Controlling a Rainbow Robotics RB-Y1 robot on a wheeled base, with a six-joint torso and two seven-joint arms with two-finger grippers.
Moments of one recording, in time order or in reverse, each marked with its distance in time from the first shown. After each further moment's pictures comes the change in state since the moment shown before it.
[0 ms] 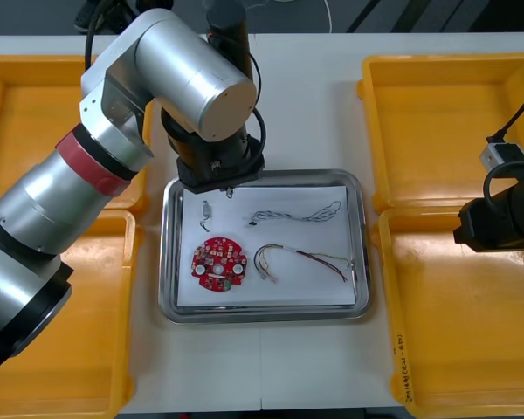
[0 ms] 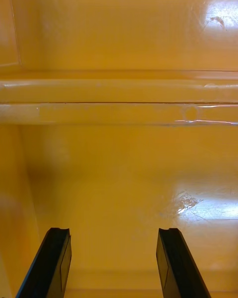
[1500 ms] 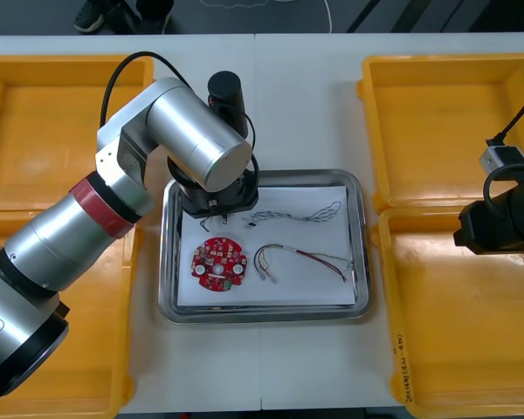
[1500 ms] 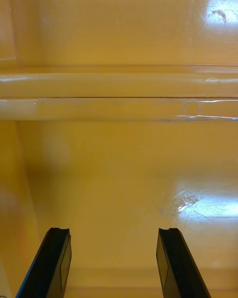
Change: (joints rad) right arm 0.007 0.000 0.000 0.000 -0.002 0.000 0.000; left arm 0.121 -0.007 -0.059 0.040 -0.103 -0.162 -0.100
